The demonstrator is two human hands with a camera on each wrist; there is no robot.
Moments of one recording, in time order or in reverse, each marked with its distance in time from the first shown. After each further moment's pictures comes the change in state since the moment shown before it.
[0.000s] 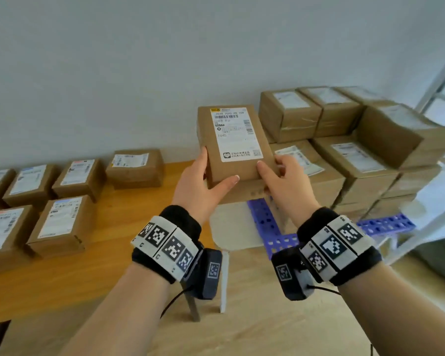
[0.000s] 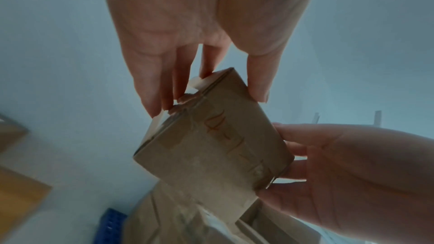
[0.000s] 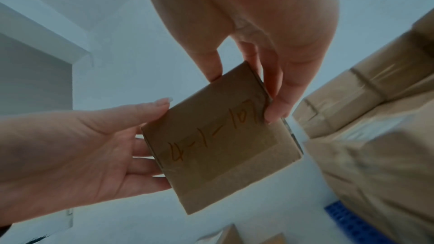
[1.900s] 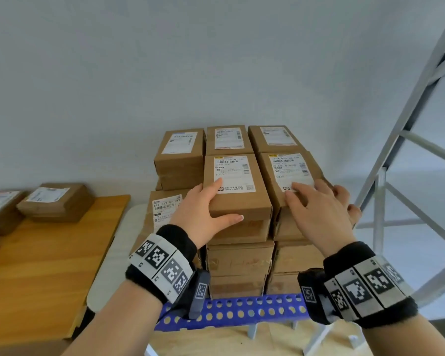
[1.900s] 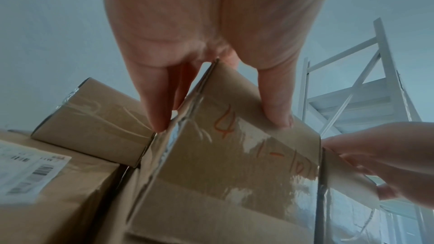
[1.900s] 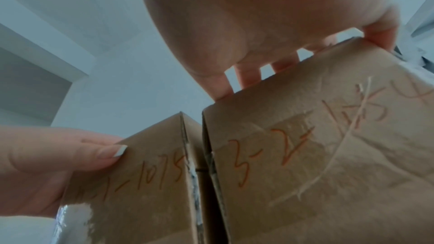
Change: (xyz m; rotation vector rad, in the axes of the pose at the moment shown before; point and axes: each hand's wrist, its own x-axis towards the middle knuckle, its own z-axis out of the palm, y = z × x) left_hand 0.145 0.170 0.316 0.349 -0.115 -0.159; right_hand 0.198 0.163 -0.342 -0.741 -0.001 -0.051
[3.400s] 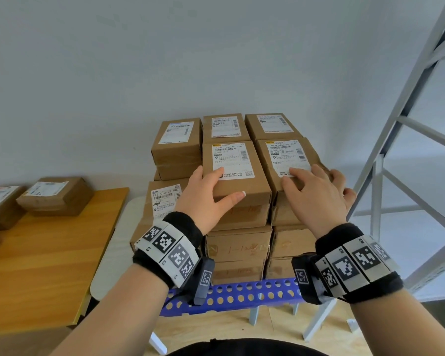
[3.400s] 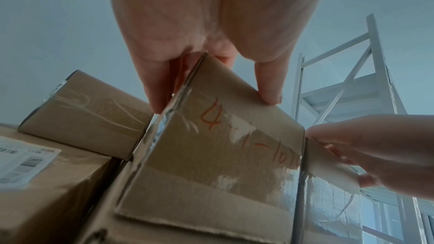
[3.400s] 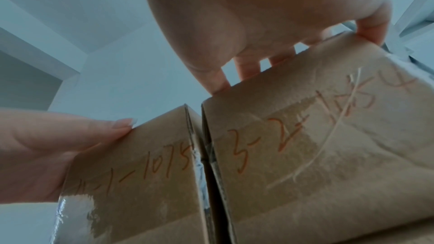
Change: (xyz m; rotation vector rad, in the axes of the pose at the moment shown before) left_hand 0.003 0.002 0.013 0.009 0.067 0.012; right_hand 0.000 0.001 0.008 0.054 0.079 0.015
